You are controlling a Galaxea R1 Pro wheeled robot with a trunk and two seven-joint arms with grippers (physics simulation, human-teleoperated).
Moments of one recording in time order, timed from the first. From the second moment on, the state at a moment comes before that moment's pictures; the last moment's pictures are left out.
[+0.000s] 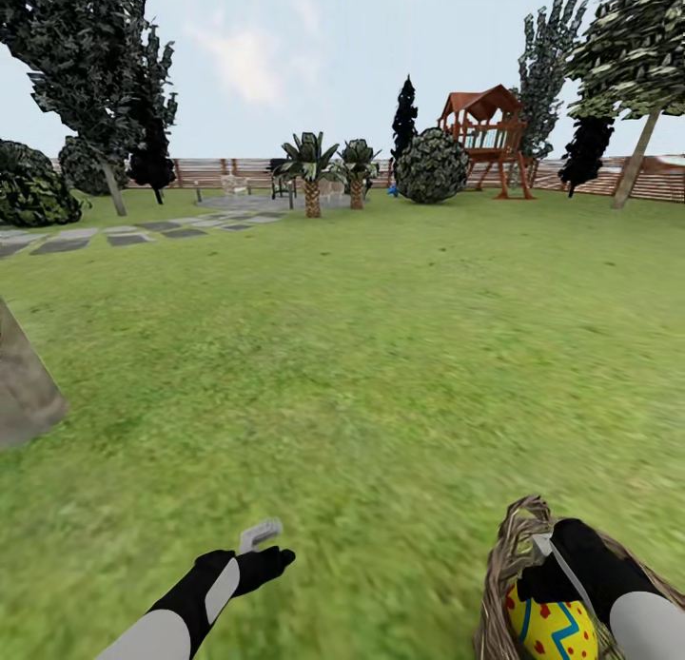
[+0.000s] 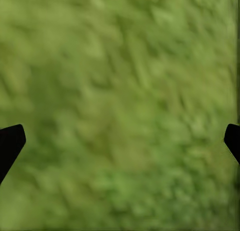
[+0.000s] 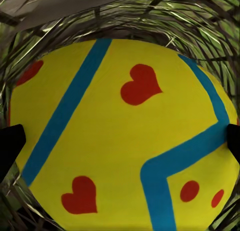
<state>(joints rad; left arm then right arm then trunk) -0.60 -0.09 0.21 -0.33 0.13 0.36 -0.12 -0.62 -0.27 0.01 -0.46 0.19 0.83 0.28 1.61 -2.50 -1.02</state>
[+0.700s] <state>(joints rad) -0.60 -0.09 0.21 -0.33 0.13 0.36 -0.12 -0.62 -0.27 0.01 -0.46 0.19 0.83 0.28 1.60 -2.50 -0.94</state>
